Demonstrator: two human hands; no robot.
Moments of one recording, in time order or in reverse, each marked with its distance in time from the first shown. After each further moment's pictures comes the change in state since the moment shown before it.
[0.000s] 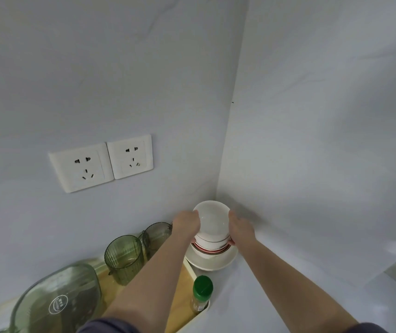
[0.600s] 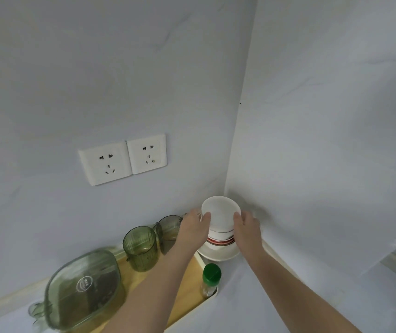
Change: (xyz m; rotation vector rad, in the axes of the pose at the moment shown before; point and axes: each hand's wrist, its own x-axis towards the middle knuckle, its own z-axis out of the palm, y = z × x) left_hand -0.065 -0.010 -0.017 0.121 0.045 0.231; right_hand -0.031 0.022 0.004 -0.129 0.120 -0.323
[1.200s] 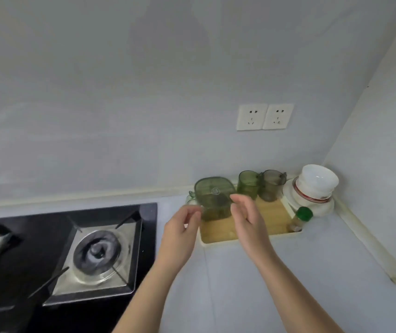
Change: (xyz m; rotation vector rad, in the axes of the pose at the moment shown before) left_hand -0.327 -0.149 -0.175 -0.338 0.473 0.013; right_hand -0.335 -0.099 0.049 0.285 -0.484 -0.453
